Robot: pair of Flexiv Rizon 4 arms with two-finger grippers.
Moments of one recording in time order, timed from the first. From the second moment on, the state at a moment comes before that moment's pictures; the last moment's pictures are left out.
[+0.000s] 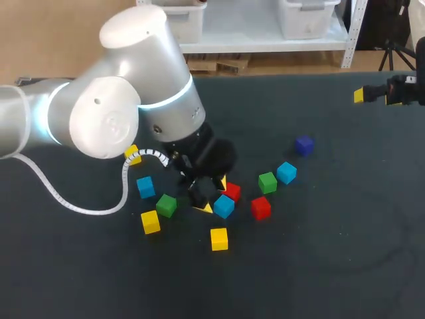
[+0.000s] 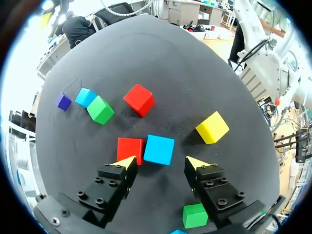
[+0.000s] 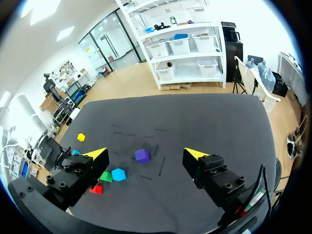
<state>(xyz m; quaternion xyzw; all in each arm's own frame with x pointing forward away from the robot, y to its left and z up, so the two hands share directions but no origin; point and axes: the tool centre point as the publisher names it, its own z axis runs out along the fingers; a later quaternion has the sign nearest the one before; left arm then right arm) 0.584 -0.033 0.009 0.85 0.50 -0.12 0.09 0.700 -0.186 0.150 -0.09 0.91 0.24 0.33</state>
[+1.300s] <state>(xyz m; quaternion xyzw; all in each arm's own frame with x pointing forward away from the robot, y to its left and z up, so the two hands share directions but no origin) 0.598 -0.023 -0.009 0.84 0.53 -0.12 0.09 0.700 -0.186 0.150 -0.09 0.91 0.24 0.33</state>
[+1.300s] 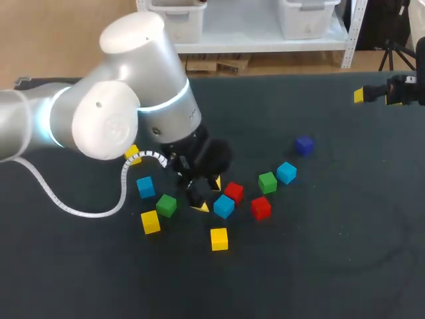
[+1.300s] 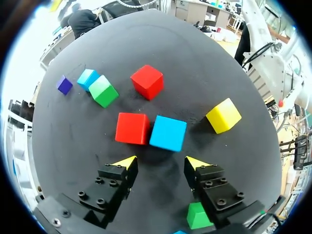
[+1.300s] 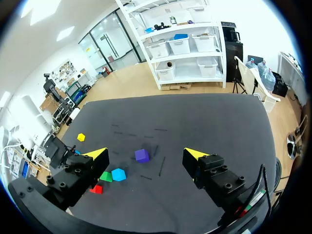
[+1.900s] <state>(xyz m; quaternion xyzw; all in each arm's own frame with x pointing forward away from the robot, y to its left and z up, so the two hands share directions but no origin) 0.585 -0.042 -0.002 0.84 0.51 -0.14 0.08 0.700 -0.186 0.150 -0.09 0.91 0.24 0.33</state>
